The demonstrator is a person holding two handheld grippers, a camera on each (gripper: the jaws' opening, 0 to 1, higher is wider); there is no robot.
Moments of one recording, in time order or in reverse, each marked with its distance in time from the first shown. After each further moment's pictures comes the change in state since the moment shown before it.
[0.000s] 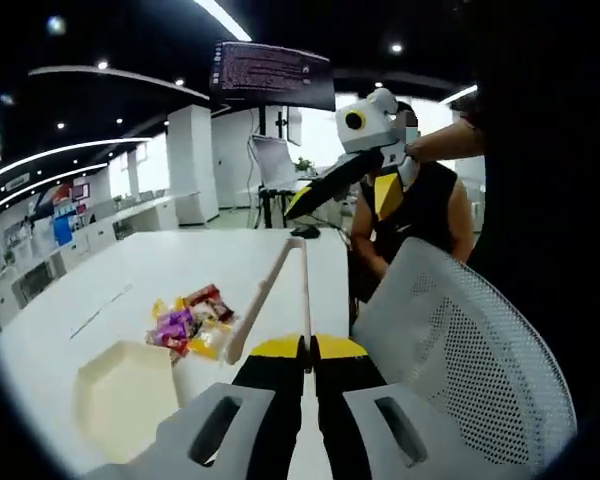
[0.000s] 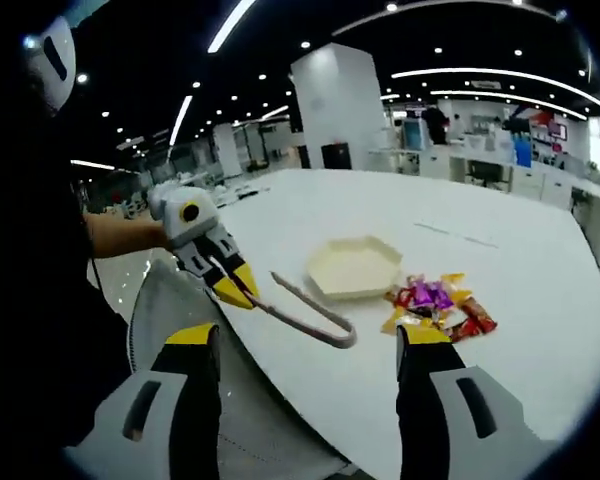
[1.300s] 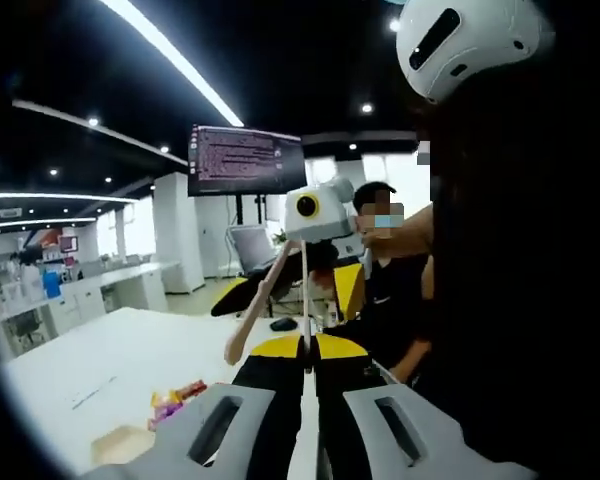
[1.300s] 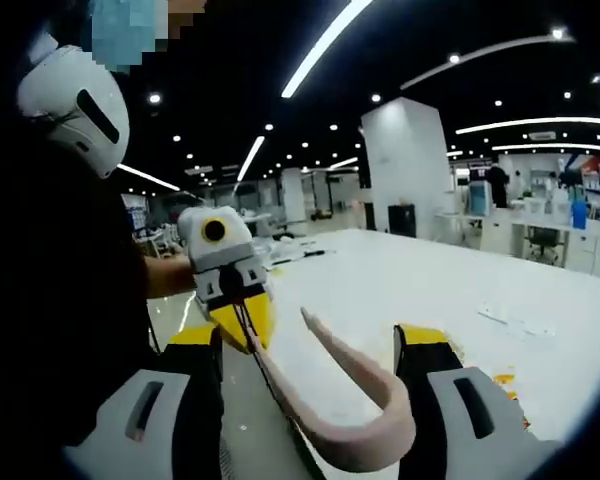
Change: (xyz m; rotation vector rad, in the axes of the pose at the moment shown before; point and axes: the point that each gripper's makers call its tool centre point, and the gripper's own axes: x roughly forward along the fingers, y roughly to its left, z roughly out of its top) left arm -0.041 -0.042 0.137 0.019 -0.313 -0.086; right arm 0.005 0.075 0.103 -0.156 -0.241 0.250
